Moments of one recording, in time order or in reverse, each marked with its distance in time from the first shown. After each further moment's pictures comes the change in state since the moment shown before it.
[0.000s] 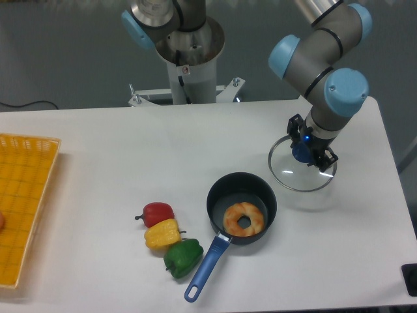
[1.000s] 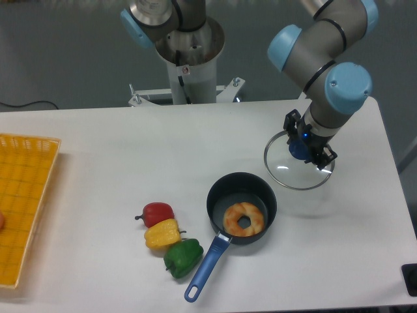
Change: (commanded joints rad) arm -0.055 0.002 0.095 -0.117 -0.002 -0.087
